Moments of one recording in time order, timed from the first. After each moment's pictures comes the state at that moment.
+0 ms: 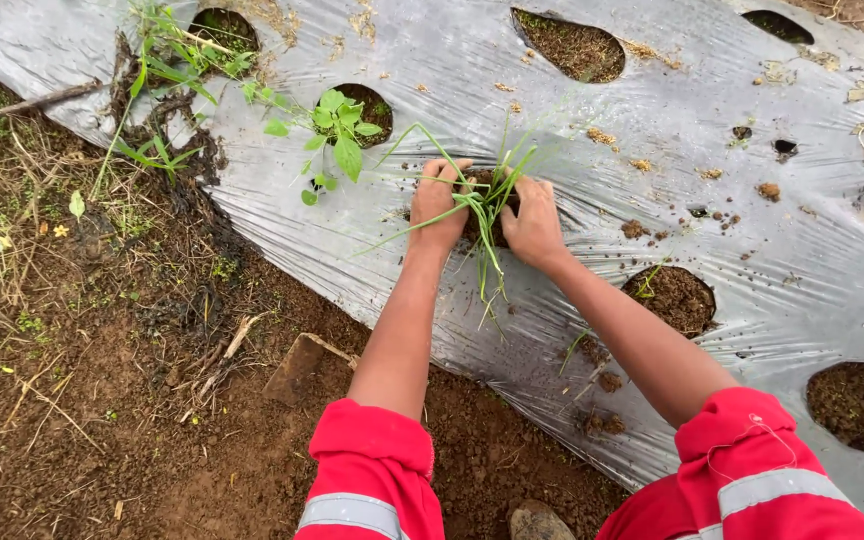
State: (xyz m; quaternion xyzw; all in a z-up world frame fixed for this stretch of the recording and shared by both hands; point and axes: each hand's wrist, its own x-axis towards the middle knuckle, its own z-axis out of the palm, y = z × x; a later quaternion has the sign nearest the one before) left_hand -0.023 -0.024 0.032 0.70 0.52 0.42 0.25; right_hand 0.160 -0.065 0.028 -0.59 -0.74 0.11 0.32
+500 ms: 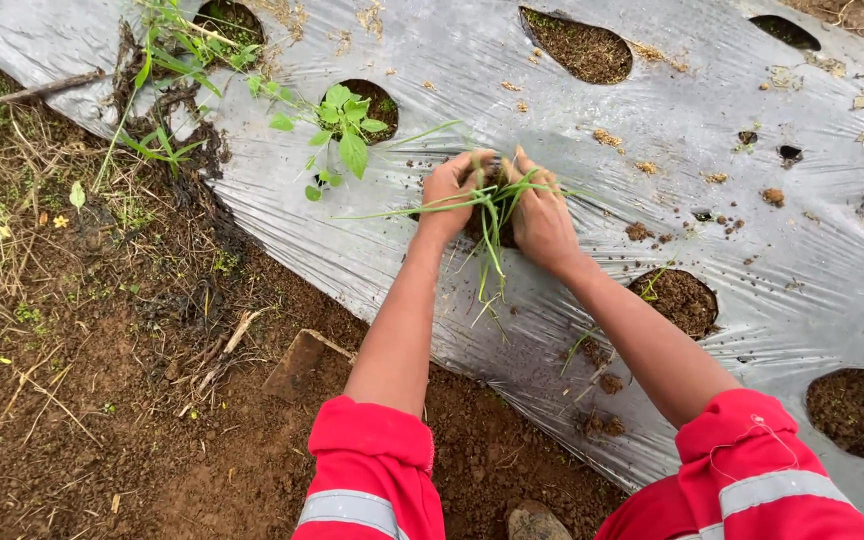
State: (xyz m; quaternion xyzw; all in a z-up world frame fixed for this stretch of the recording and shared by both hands) left_hand -0.014 -0.010 0.044 0.61 0.45 0.46 0.47; right_hand 0.158 -0.074 0.053 -0.49 -0.81 -0.04 0.33
